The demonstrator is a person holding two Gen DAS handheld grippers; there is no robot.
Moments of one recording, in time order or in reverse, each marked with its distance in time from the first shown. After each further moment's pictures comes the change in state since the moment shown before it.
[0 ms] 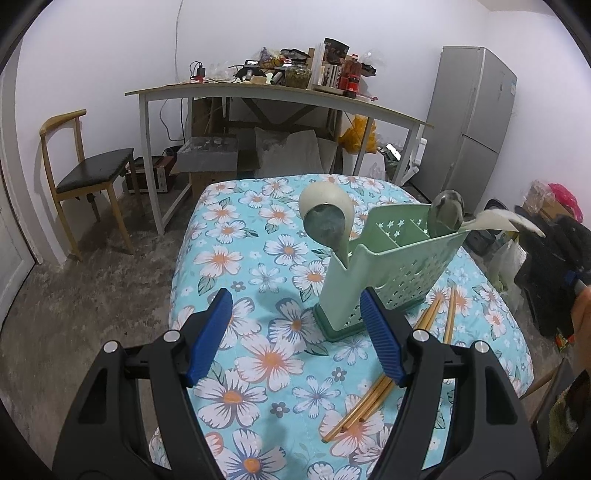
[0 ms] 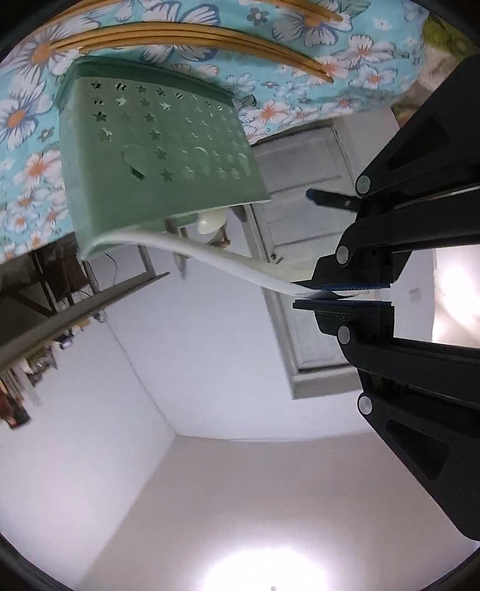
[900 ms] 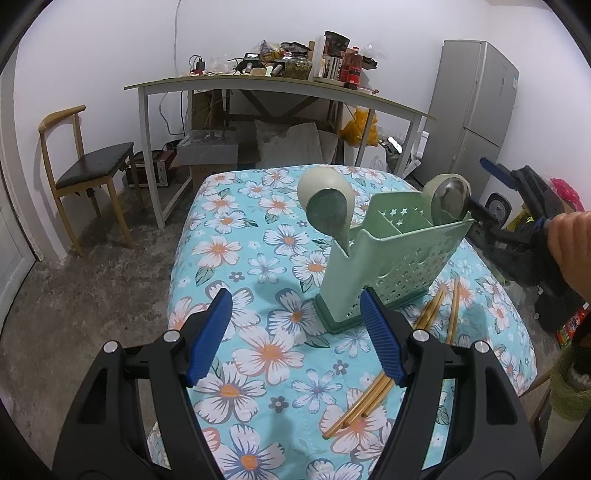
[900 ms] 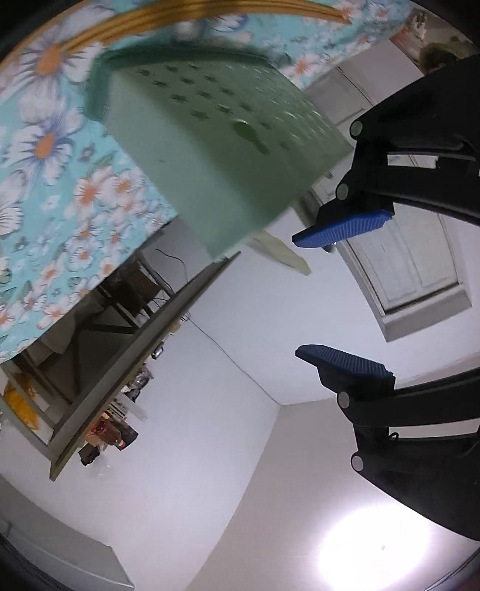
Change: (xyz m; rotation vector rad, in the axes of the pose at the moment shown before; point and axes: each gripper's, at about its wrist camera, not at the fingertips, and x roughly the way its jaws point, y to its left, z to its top) left arm 0.007 -0.003 -0.007 0.006 0.027 0.006; right arm 0.011 -0.017 0.051 0.250 -0.296 0.113
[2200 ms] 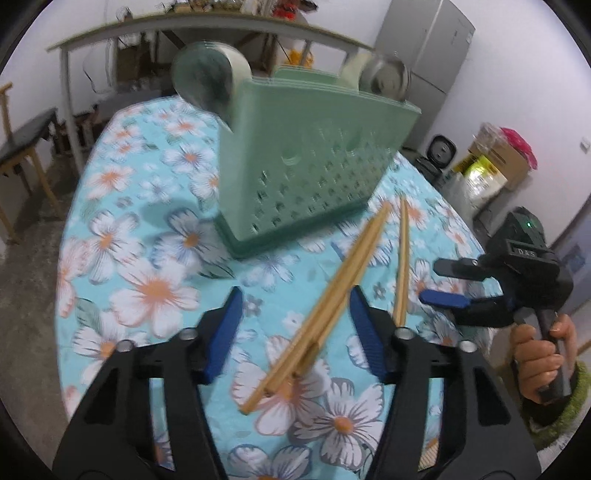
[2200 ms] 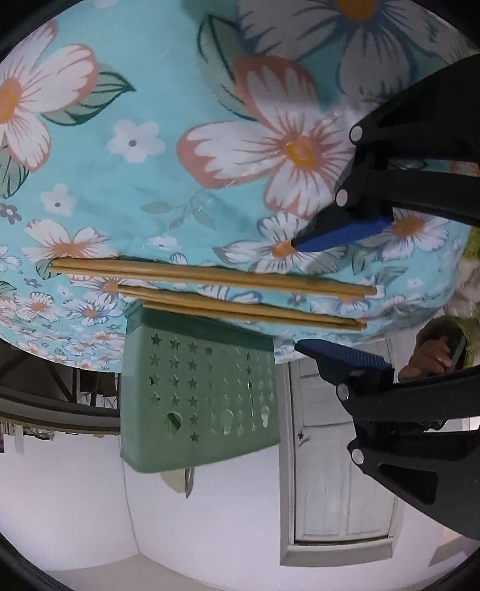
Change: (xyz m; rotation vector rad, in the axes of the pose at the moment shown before) left arm 0.060 -0.040 -0.055 0.086 0.245 -0.275; right arm -0.108 -0.060 -0.020 -0.676 0.022 -0.765
